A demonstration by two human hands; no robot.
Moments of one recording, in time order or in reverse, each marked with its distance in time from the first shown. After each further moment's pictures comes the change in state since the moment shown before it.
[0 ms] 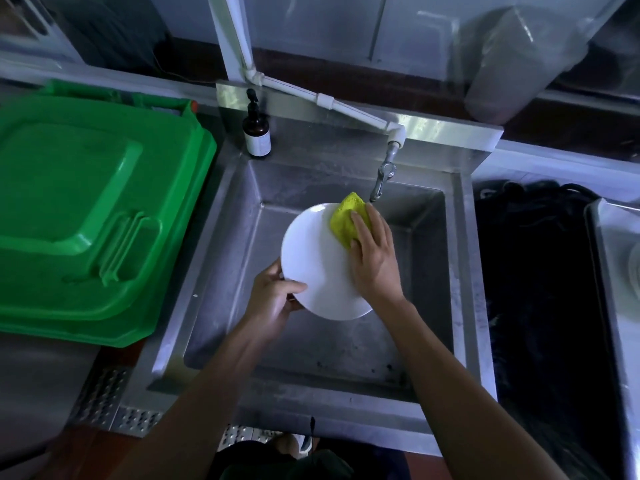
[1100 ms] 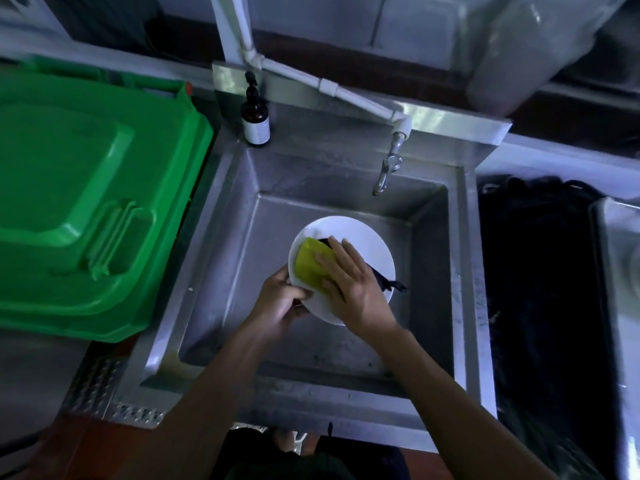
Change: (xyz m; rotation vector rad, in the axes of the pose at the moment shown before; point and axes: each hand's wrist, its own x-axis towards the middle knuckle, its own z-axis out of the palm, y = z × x) left_hand 0.029 -0.038 -0.013 0.025 -0.070 -0.111; right_hand -0.043 -0.014 0.020 0.021 -0.308 -0.186
